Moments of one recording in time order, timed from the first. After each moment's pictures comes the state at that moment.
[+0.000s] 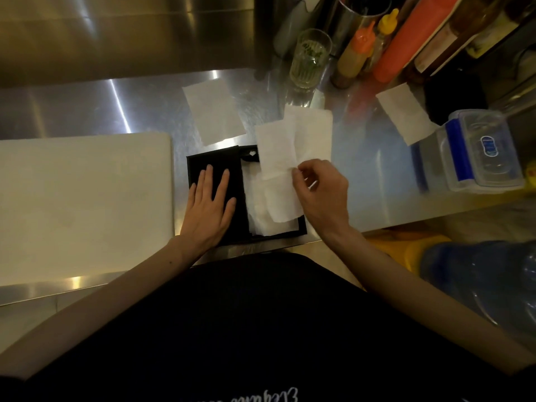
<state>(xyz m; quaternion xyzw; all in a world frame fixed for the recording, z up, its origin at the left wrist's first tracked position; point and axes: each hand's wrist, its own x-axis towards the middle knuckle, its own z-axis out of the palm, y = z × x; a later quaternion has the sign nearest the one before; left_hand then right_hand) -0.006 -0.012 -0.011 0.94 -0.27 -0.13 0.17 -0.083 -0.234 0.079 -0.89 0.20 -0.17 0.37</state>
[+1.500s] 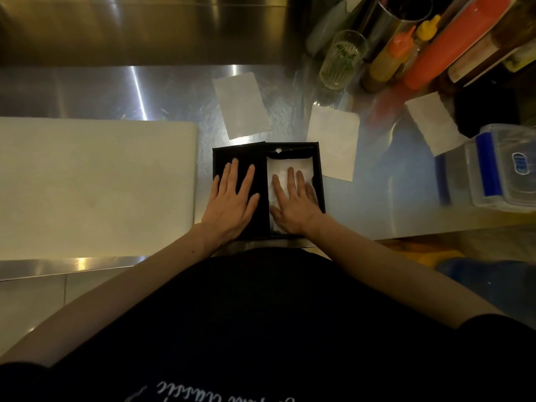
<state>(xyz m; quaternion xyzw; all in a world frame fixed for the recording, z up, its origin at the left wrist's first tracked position) -0.004 -0.011 -0.007 0.94 -0.27 -0.14 0.15 -0.050 -0.196 -0.014 -0.95 0.03 0.29 0.09</state>
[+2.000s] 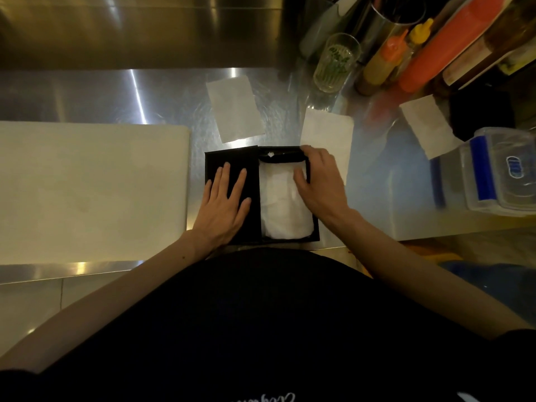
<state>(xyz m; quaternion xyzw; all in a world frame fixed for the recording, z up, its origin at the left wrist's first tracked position) -0.005 -0.011 -0.010 0.94 -0.27 -0.13 0.16 -0.038 -0.241 0.036 -0.95 0.12 -0.09 0.28</state>
